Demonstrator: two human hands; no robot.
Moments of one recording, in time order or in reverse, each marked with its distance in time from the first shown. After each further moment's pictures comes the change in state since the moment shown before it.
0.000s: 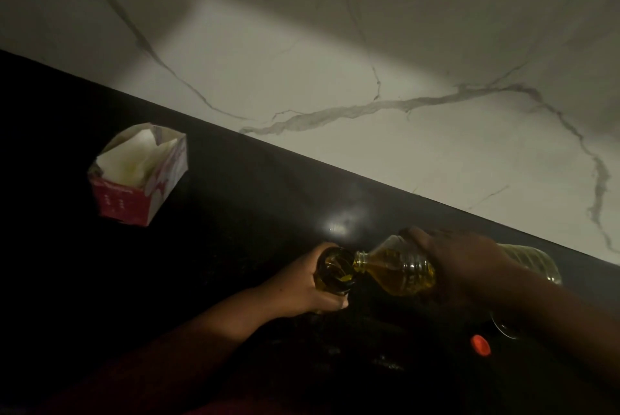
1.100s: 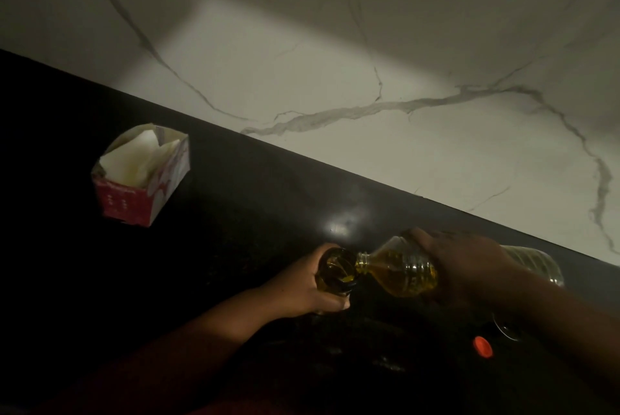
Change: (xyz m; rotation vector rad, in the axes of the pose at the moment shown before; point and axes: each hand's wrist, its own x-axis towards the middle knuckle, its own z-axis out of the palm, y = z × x) left_hand -0.001 0.002 -0.002 0.015 -0.028 -0.036; right_hand -0.001 -0.001 -0.001 -0.031 0.004 0.004
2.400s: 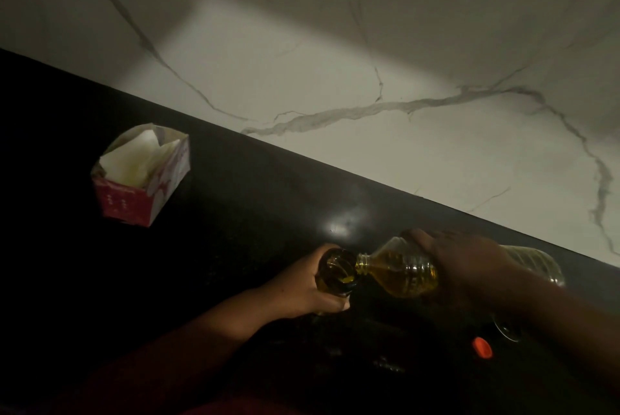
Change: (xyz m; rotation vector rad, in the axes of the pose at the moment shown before) left_hand 0.001 -0.002 0.000 -0.008 0.004 0.021; right_hand 0.001 0.001 0.001 0.003 0.018 -0.005
